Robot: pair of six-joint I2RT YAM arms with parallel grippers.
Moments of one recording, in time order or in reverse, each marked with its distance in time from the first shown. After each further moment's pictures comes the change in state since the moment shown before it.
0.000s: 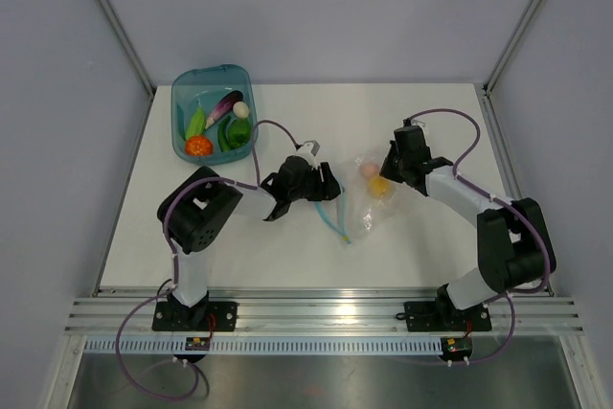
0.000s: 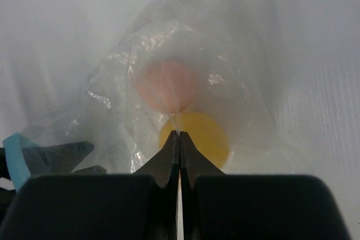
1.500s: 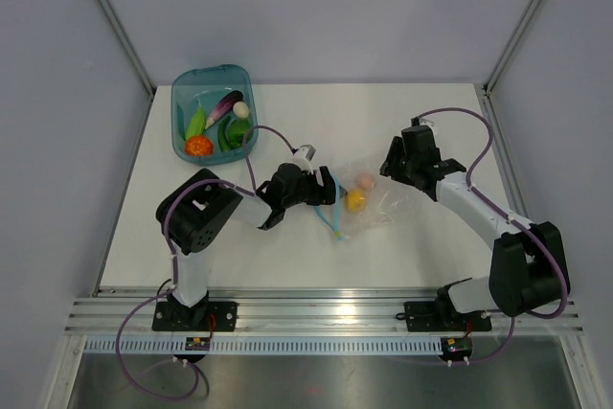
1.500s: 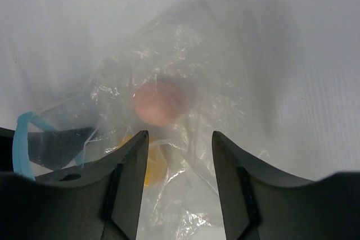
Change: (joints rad) left arm 0.008 0.008 -0.117 0.226 0.054 -0.043; right arm 0.000 -0.150 -0.009 -0.112 -0.009 0.002
